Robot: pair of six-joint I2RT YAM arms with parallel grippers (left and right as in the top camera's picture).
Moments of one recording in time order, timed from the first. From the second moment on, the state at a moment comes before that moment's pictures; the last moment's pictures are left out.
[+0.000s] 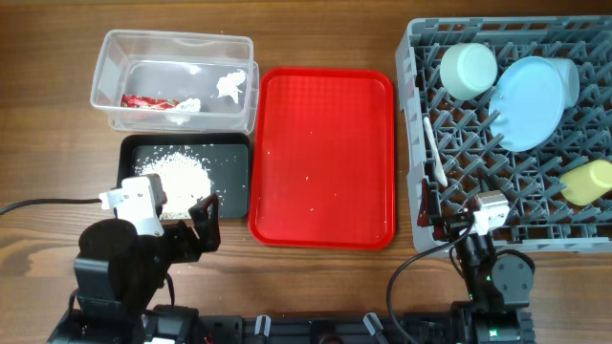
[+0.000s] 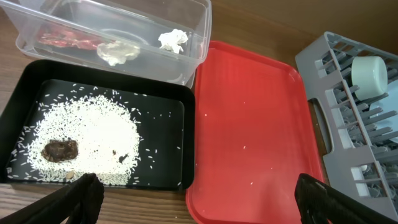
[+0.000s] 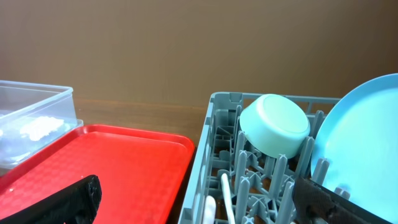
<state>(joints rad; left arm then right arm) -0.14 0.51 0.86 -0.96 0.07 -0.36 0.02 0.02 0.01 0.01 -0.15 -0.01</state>
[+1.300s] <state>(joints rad) 0.01 0.02 0.09 -0.07 0.05 -0.36 0.02 0.02 0.01 0.01 -0.15 -0.01</state>
